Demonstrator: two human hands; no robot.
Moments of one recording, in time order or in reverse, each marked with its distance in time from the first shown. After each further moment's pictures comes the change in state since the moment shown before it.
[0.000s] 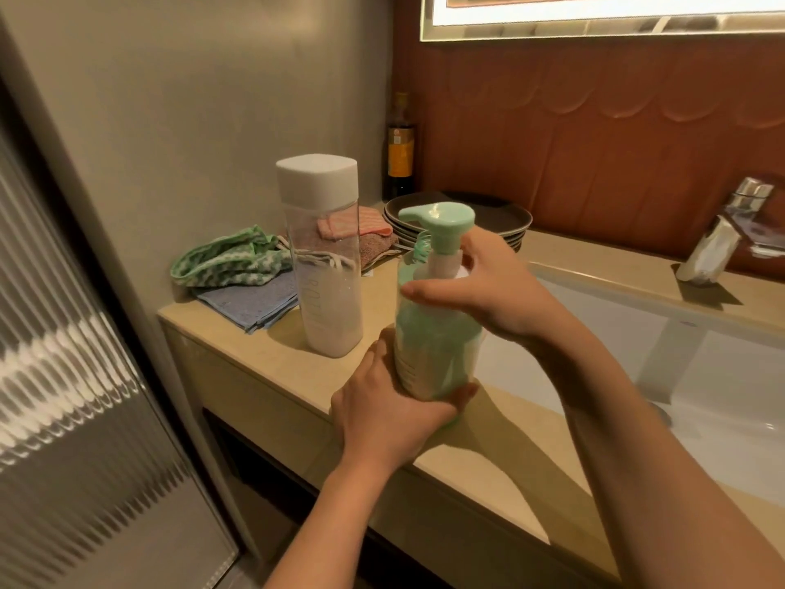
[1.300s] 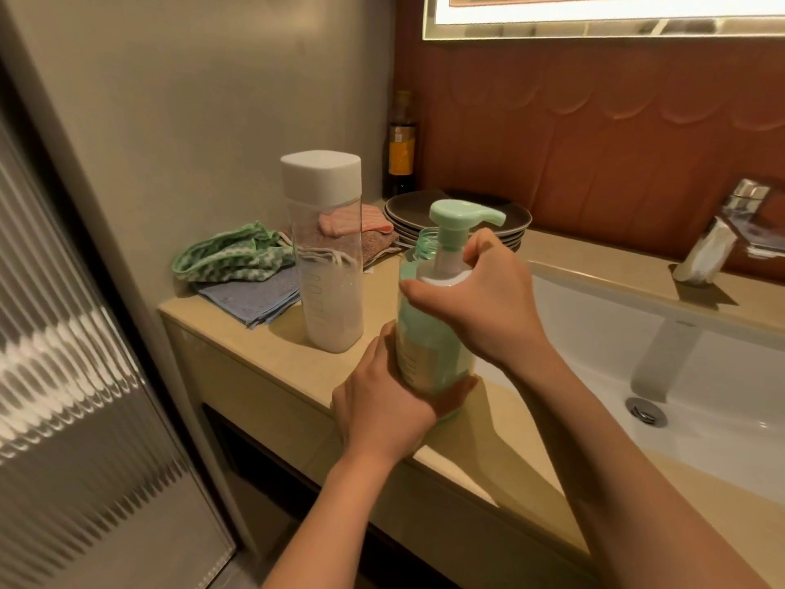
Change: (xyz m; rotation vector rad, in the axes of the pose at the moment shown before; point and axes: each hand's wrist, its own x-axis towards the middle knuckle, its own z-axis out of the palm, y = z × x) left_hand 0.000 -0.004 0.004 -0.011 0.027 0.022; right_hand -0.014 0.001 0.027 -0.116 0.363 0.133
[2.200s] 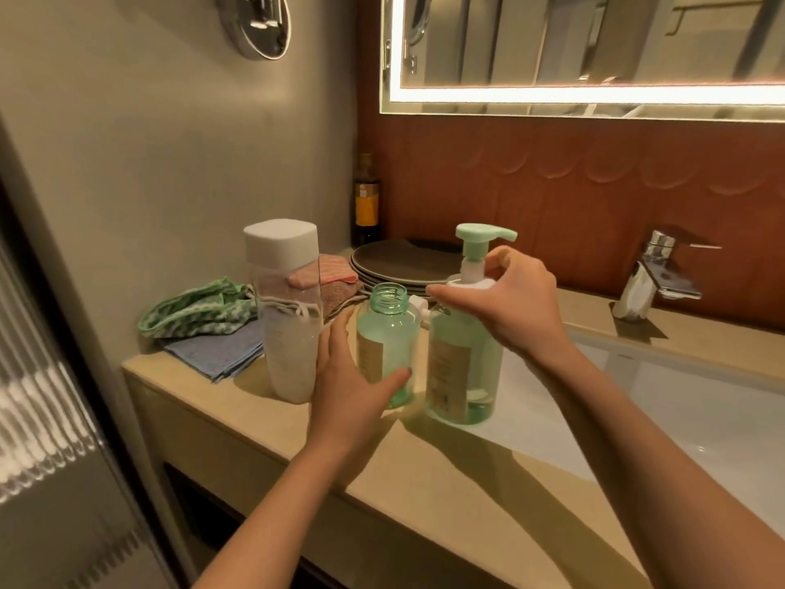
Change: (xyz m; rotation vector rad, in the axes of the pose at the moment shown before) left_hand 0.050 0.013 0.000 -0.253 0.034 0.134; right_hand 0.032 0.016 -0.072 -0.090 0.163 0.001
